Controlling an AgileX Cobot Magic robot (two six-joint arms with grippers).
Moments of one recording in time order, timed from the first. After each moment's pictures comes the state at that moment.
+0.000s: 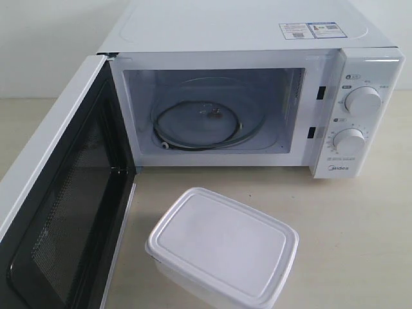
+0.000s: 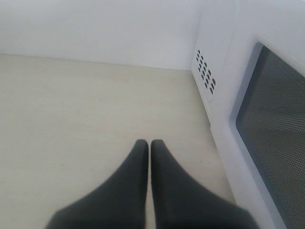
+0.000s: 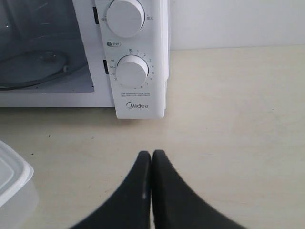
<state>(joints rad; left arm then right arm) -0.01 0.00 0.00 -0.15 0.29 0.04 -0.03 0.00 0.00 0.07 0.35 -0.02</state>
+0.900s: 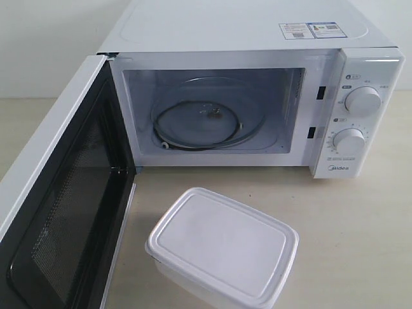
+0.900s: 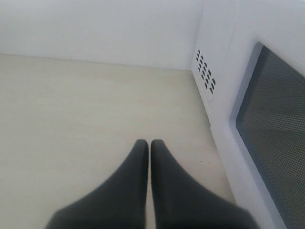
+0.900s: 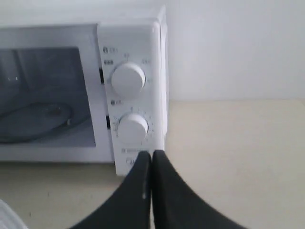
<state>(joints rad) -0.01 0.00 0.00 -0.15 0.29 0.04 -0.03 0.00 0.00 0.07 0.13 -0.02</state>
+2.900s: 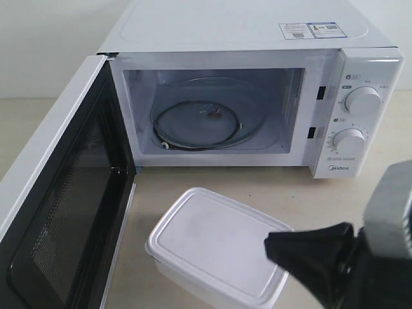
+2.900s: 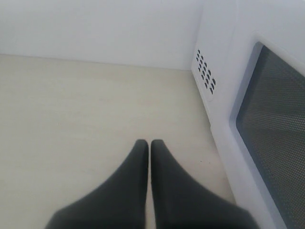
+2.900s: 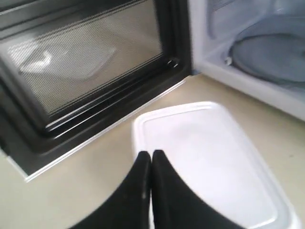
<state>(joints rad) -0.01 0.00 0.00 -0.15 0.29 0.04 0.75 0.90 -0.21 -0.38 -0.26 0.45</state>
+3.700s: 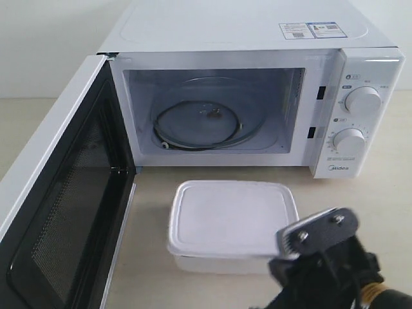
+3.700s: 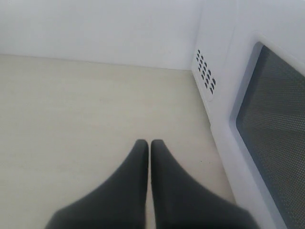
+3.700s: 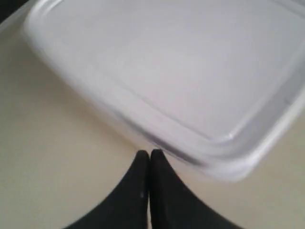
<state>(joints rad) -0.01 0.00 0.00 -0.15 0.29 0.04 0.92 1.54 -0.21 0.63 -0.63 -0.11</state>
